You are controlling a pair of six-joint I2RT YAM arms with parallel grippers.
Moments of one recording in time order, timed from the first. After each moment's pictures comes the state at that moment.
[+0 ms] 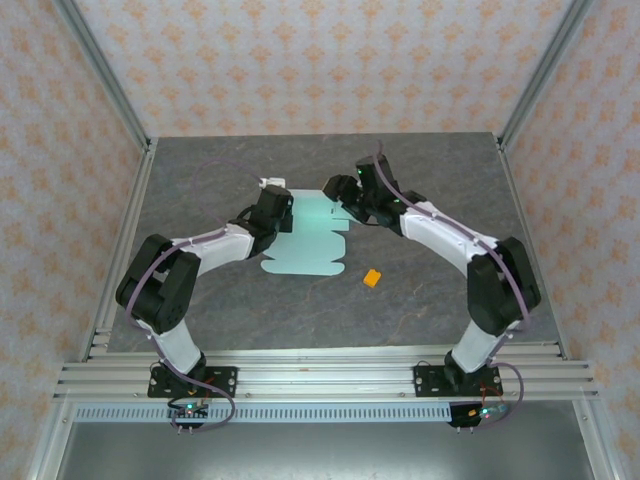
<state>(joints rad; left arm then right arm) -0.45 1.73 1.00 0.01 -0.36 -0.30 0.53 1.67 1.25 -0.23 -0.16 0.97</state>
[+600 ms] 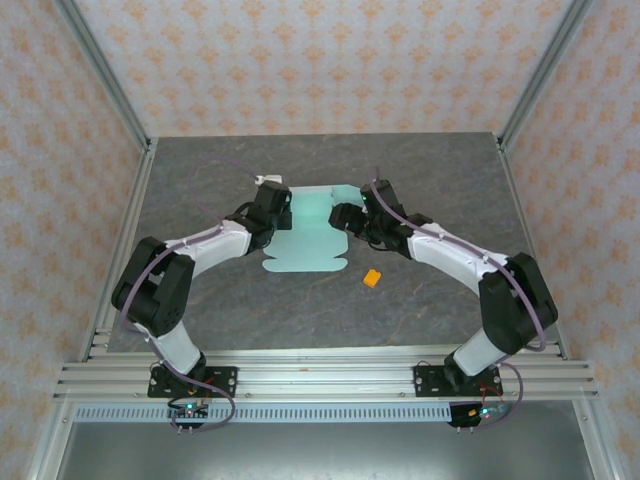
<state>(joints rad) -0.44 1.69 1.03 -0.09 -0.31 -0.38 0.57 1.57 1.04 -0.22 -0.10 0.79</state>
